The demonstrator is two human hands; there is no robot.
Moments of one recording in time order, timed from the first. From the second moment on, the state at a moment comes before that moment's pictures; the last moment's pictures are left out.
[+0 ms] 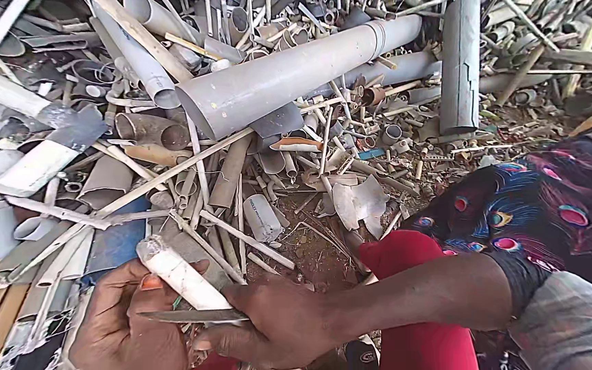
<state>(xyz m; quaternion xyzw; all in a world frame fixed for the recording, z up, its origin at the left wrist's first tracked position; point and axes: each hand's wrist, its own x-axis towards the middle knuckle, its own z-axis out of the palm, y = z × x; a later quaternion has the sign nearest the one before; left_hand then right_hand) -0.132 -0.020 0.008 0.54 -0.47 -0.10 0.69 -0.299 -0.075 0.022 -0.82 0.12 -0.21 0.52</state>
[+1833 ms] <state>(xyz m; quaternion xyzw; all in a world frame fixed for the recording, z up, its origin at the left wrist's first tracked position) -0.125 0.013 0.019 0.37 -0.51 -0.12 0.77 -0.325 -0.087 0.028 -0.54 -0.01 -0.11 0.83</state>
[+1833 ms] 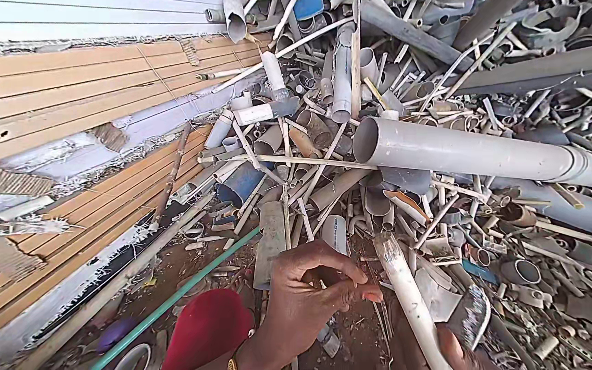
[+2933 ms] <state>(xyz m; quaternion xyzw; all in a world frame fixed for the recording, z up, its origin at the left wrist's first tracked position) -0.101 0.016 0.025 0.53 -0.67 0.20 0.49 -0.329 -0.081 0.025 -0.79 0.12 -0.19 0.57</state>
